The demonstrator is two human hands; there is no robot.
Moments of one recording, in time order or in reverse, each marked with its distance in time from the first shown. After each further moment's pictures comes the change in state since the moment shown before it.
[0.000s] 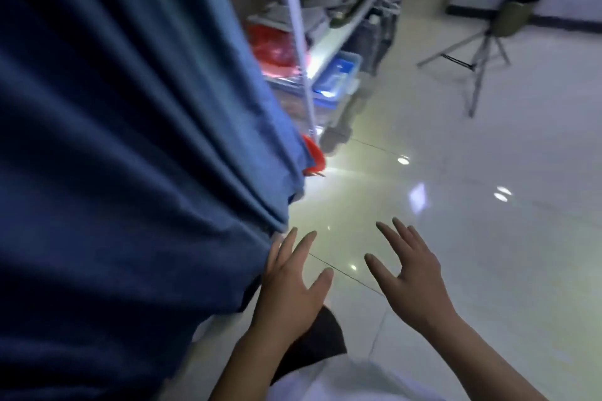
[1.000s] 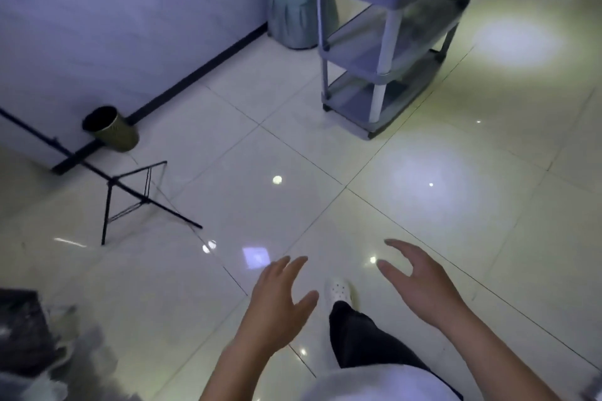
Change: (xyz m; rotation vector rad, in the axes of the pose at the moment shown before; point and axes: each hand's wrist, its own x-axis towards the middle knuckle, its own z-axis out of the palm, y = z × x) left_hand 0.440 0.571 0.358 0.546 -0.987 0.863; right_hand 0.212 0.340 -0.419 0.534 0.841 1.008
